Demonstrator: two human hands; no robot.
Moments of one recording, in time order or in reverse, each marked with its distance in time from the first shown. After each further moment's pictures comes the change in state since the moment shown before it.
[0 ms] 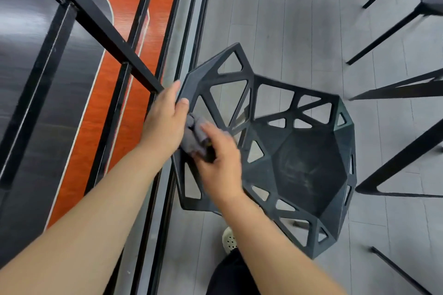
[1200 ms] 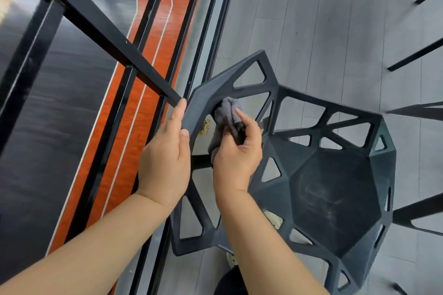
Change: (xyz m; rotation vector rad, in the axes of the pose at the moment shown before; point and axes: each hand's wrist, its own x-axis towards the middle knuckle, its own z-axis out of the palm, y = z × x) left_hand 0.008 -0.015 0.024 0.147 0.119 0.026; right_hand 0.086 0.005 0.033 0.405 0.351 0.308
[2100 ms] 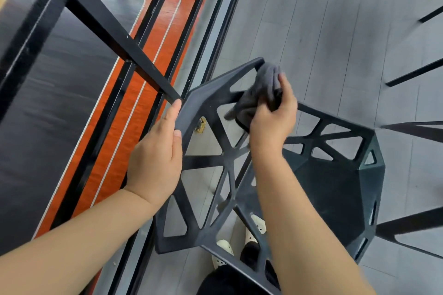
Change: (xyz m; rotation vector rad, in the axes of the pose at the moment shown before) left_hand 0.002 0.001 0.003 0.117 0.017 0.048; right_hand 0.104 -0.026 -0.016 -0.167 -0.061 -0.092
